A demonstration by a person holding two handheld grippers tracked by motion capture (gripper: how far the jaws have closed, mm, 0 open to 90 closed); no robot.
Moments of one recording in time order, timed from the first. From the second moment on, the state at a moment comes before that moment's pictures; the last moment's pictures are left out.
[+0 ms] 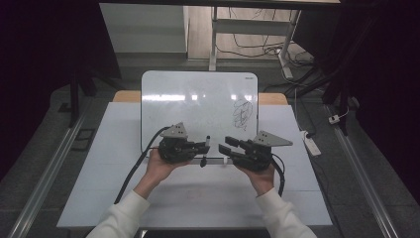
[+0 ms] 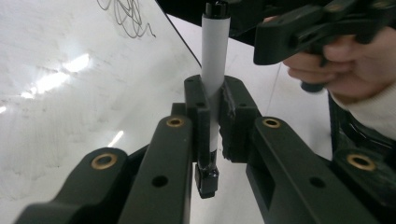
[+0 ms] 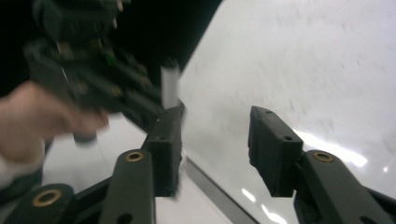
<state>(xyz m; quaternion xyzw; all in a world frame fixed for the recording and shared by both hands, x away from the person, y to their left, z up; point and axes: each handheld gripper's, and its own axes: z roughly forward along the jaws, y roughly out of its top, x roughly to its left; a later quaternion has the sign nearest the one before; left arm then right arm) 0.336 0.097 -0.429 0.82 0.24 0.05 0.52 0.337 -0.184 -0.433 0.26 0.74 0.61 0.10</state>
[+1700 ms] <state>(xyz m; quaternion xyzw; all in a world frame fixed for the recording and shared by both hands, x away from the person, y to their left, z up) 0.337 0.077 -0.443 0.85 0.15 -0.04 0.50 0.346 -0.141 -0.476 0.07 0.87 0.49 -0.07</state>
